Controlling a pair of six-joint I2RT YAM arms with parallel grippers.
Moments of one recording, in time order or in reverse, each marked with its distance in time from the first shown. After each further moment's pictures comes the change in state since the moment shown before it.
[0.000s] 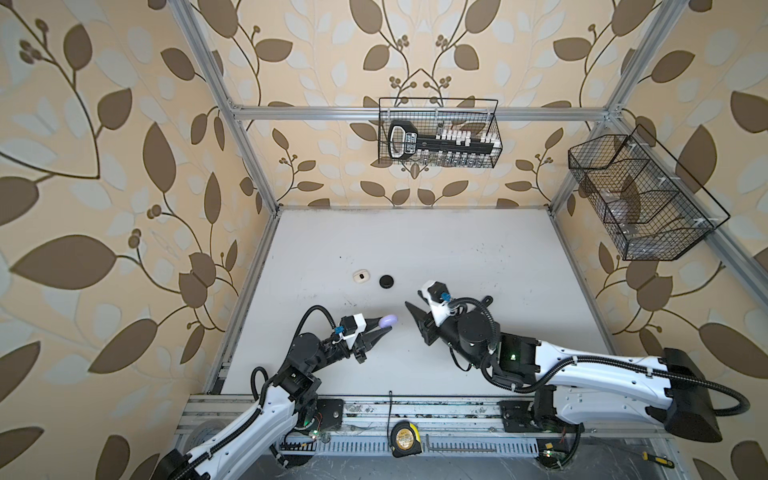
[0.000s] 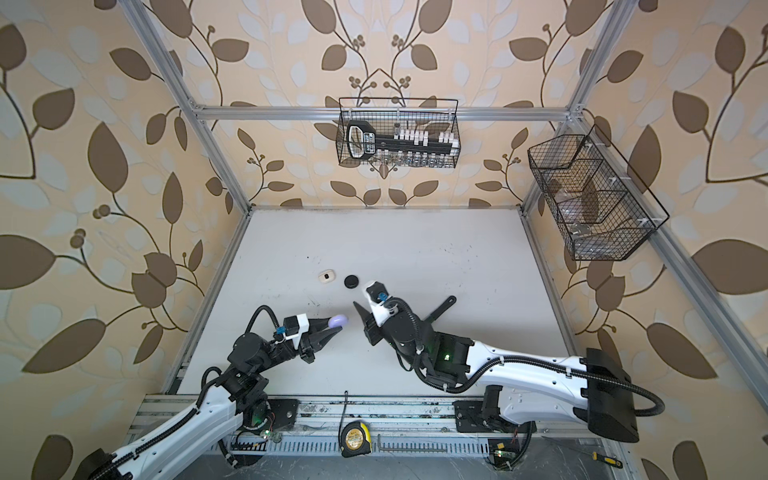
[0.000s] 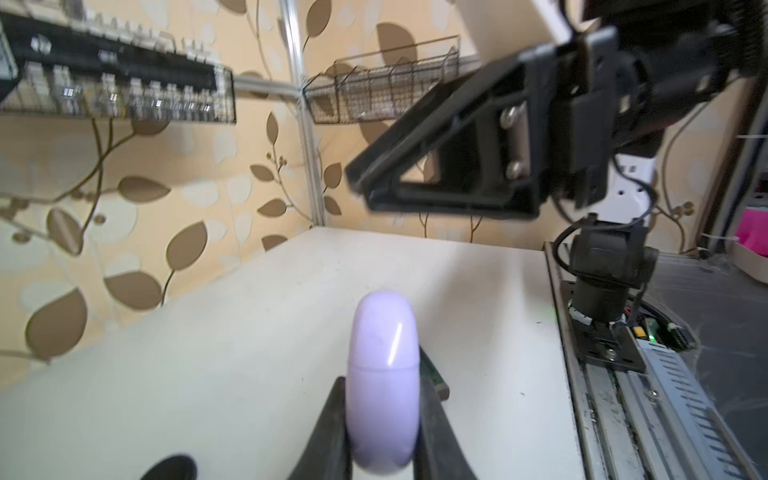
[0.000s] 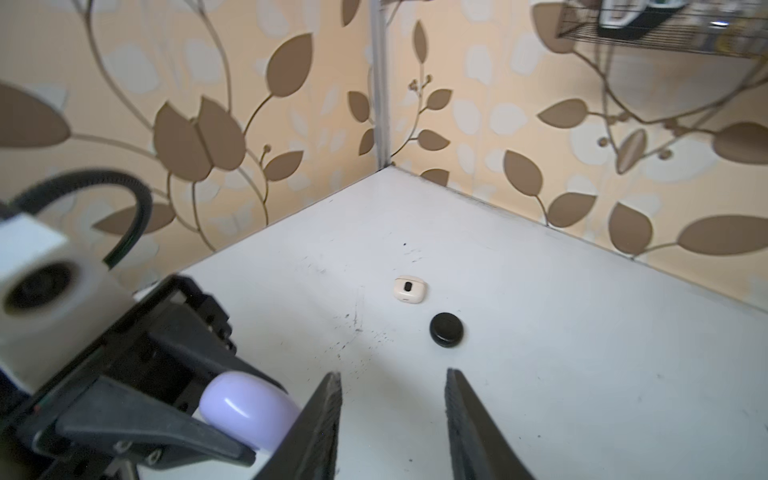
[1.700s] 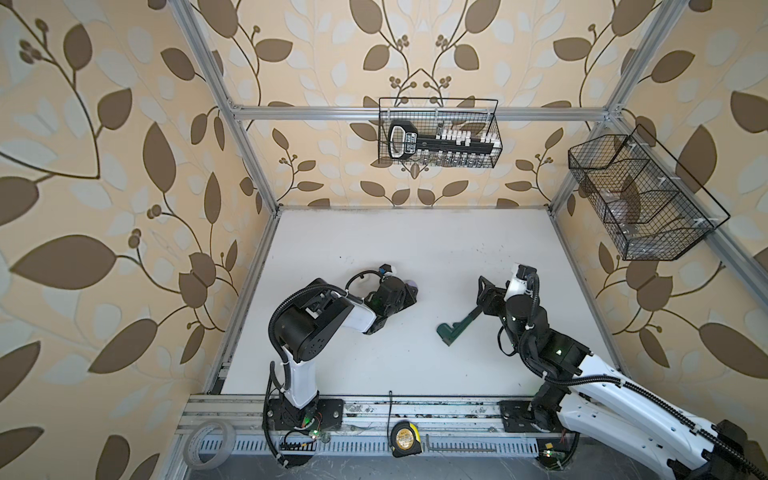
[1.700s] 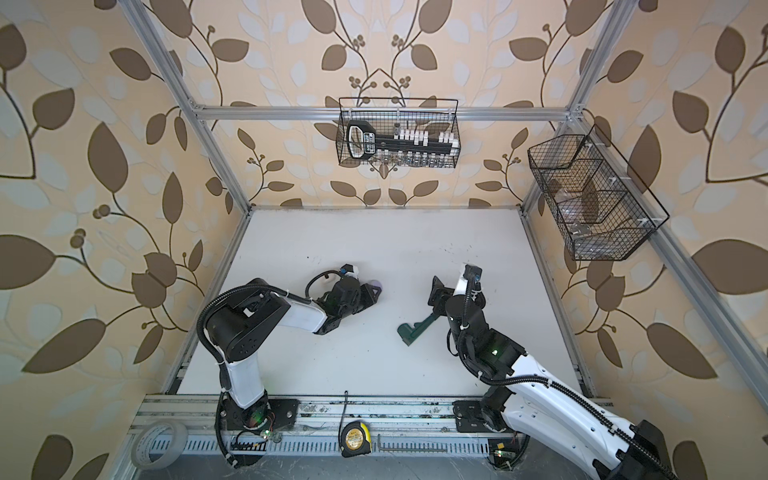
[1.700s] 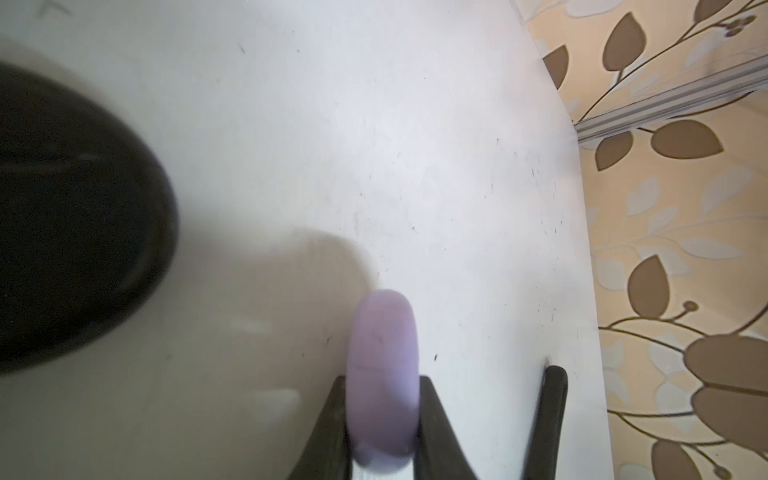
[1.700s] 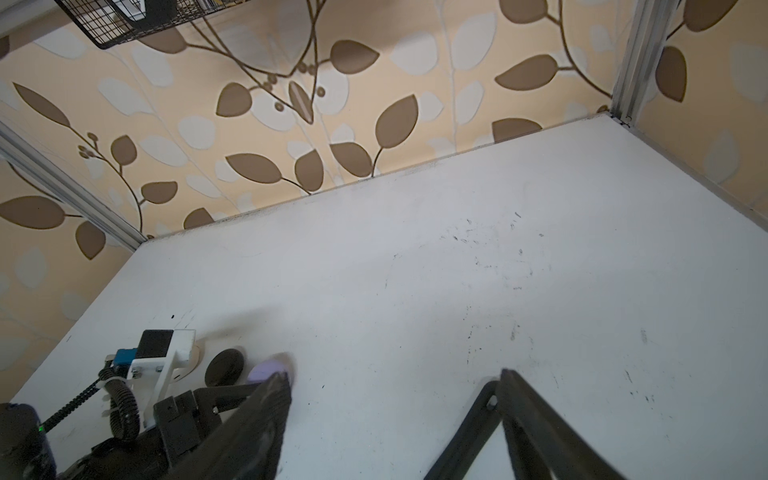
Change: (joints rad) left arm -0.145 1.309 0.710 -0.033 -0.531 -1.015; right arm -0.442 -0.310 -0.166 -0.338 0.122 0.386
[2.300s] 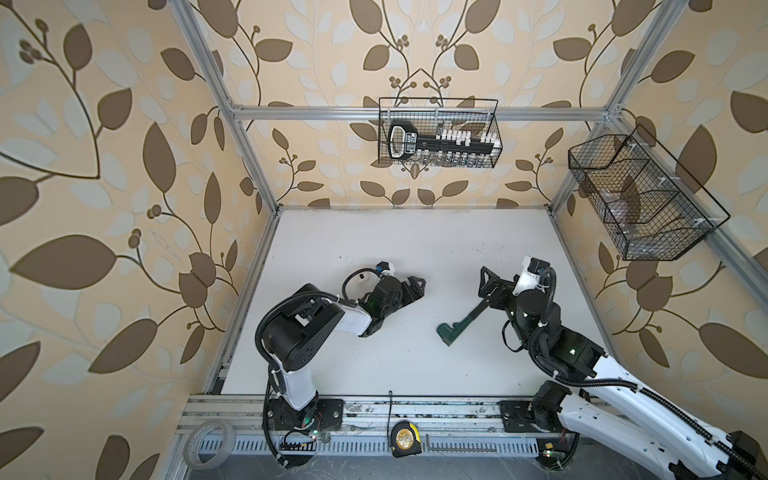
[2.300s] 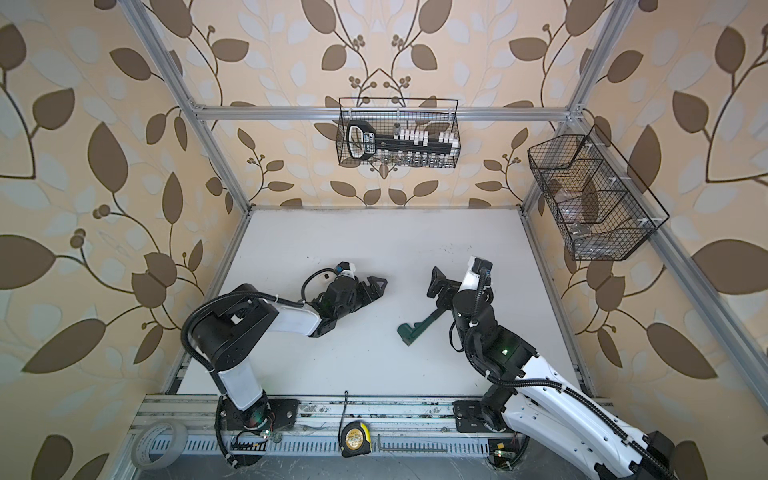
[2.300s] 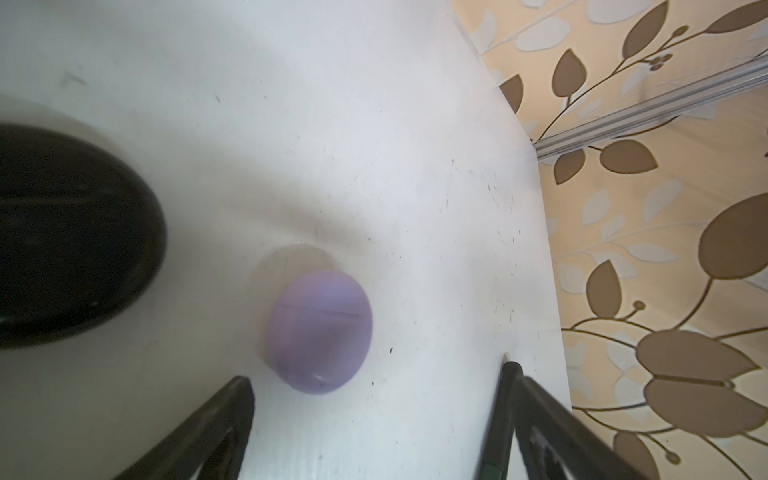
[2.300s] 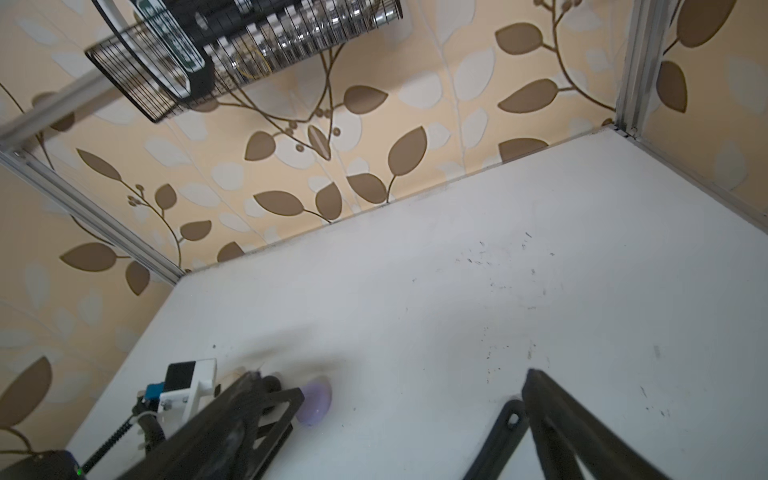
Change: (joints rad) left arm 0.000 -0.169 -0.070 -0.026 -0.028 0.012; right arm -0.005 -0.035 0.142 -0.109 -0.008 0.076
